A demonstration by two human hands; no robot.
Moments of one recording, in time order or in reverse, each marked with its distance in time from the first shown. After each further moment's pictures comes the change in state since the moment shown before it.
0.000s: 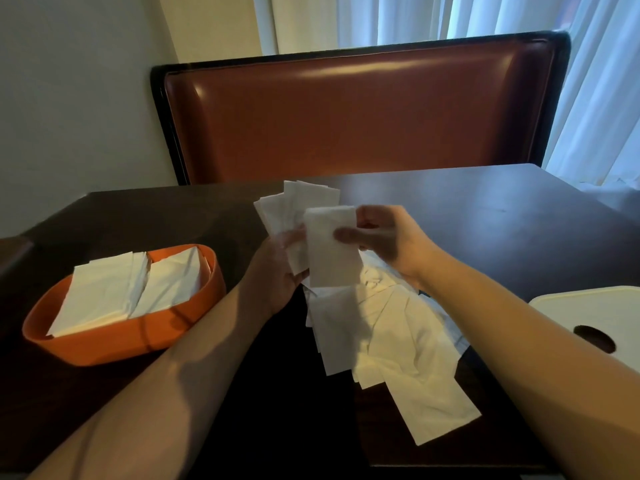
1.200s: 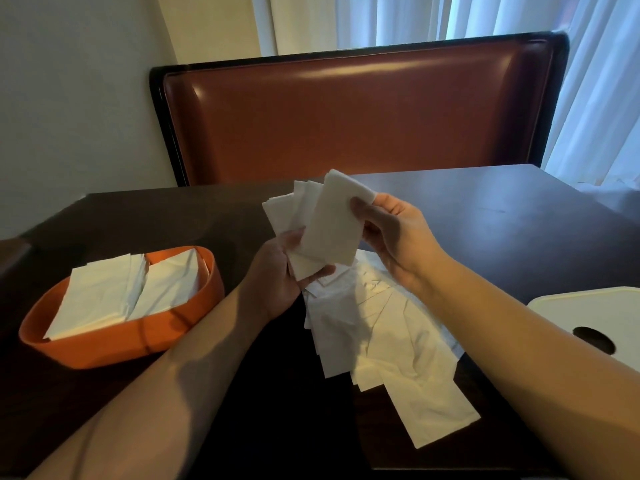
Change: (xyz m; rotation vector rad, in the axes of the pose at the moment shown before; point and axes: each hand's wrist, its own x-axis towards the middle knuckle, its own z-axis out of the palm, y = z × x) left_hand -0.007 -0.001 0.001 0.085 -0.071 0.030; right_hand -0.003 -0.002 0.002 0.555 0.126 -0.003
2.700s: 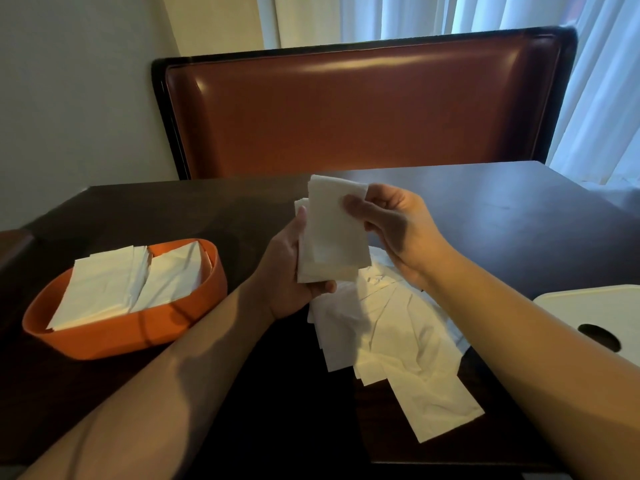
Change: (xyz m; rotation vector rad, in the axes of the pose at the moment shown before) left_hand 0.000 -0.003 0.000 -0.112 -0.292 -0.210; right_hand -0.005 -0.006 0.005 -0.254 -0.078 -0.093
